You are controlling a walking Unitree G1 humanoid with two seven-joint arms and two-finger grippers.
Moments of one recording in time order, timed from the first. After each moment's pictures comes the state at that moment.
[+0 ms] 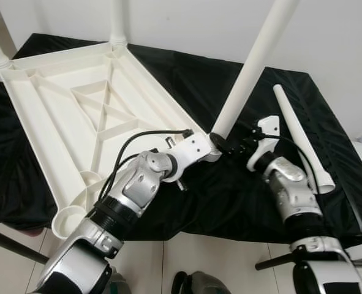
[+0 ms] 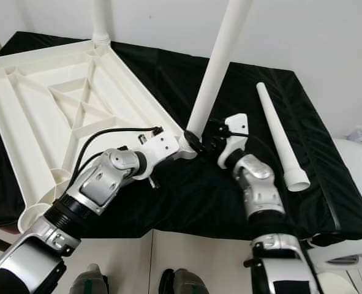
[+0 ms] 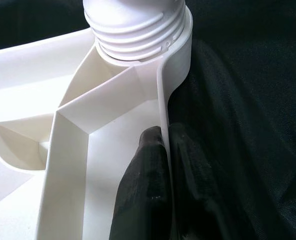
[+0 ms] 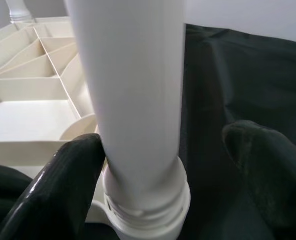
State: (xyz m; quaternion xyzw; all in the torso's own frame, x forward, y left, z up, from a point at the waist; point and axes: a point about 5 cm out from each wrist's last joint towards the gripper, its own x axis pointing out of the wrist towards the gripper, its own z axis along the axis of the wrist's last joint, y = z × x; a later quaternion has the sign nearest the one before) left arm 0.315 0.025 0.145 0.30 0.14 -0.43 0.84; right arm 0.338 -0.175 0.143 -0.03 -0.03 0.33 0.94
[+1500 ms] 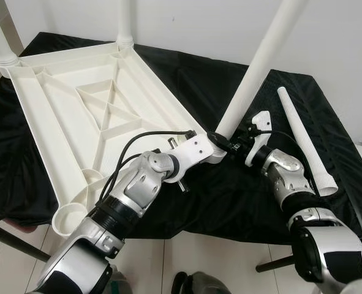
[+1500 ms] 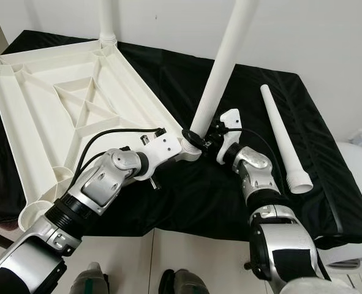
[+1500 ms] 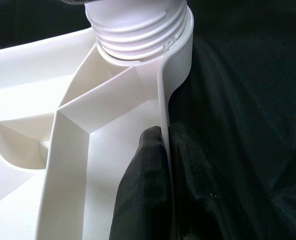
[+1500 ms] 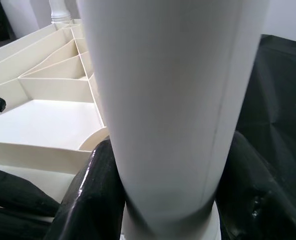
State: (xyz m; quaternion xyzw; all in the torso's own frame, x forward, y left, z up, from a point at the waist) left arm 0.313 0.021 0.145 0.30 0.14 -0.44 0.83; right arm 0.355 -0.167 0.138 -0.03 -0.04 0.37 0.93
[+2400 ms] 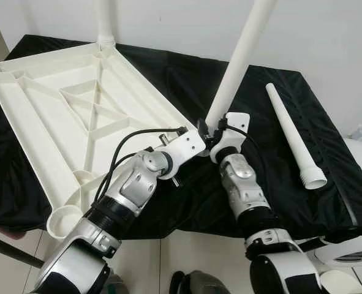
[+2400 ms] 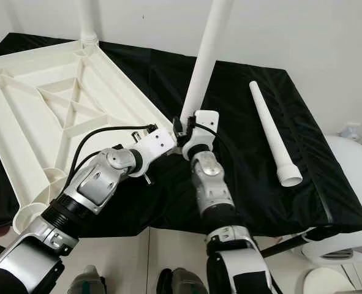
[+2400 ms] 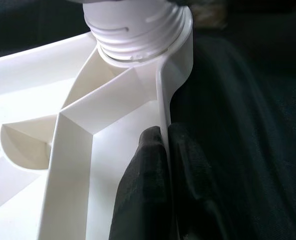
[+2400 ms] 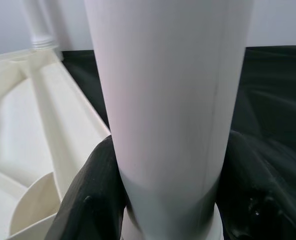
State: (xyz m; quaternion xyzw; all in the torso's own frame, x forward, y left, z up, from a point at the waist) left arm 0.318 0.032 0.143 0.30 0.15 -0.41 0.85; right arm 0.351 -0.088 0.141 0.05 -0.05 0.05 1.00
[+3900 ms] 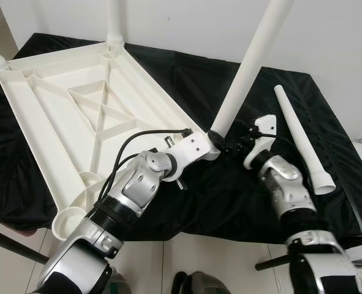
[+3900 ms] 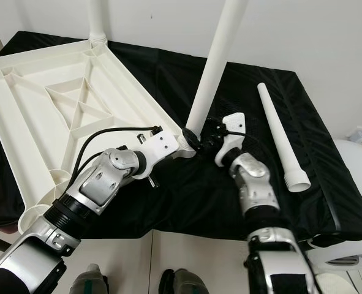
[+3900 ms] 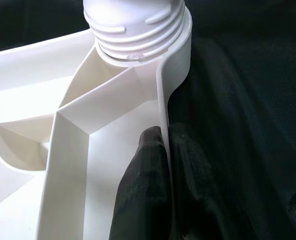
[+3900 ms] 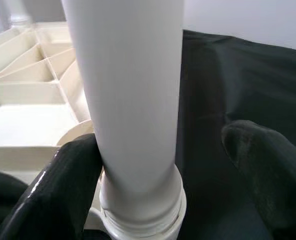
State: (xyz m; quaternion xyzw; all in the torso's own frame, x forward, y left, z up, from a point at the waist) left arm 0.316 0.027 0.145 0.30 0.14 -0.42 0.84; right arm 0.349 -0.174 0.148 -0.03 -0.04 0.33 0.94
